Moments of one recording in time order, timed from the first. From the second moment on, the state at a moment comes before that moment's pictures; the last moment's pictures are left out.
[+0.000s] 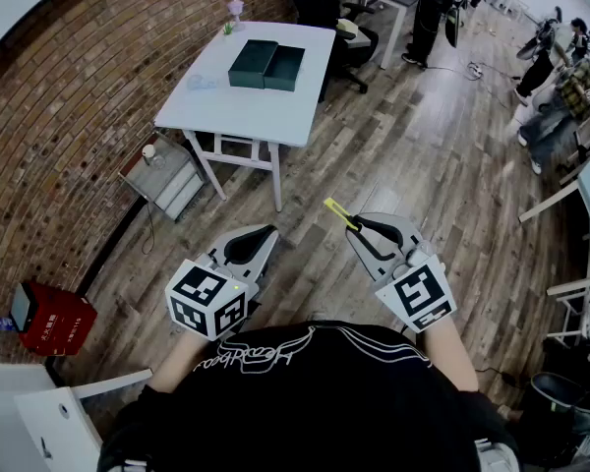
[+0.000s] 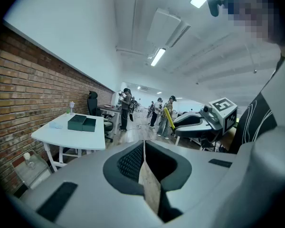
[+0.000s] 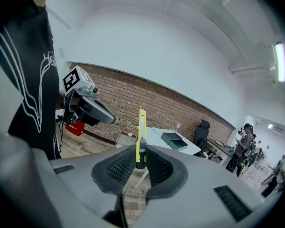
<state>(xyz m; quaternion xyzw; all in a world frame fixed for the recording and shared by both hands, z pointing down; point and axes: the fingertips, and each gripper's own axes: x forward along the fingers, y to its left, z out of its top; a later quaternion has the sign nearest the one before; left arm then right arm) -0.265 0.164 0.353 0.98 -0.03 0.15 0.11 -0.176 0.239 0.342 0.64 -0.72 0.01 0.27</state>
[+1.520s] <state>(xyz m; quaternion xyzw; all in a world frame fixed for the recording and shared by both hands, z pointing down) -0.081 0.118 0.371 0.98 -0.02 0.15 0.11 0.006 0.201 0.370 0.66 -0.70 0.03 0.27</state>
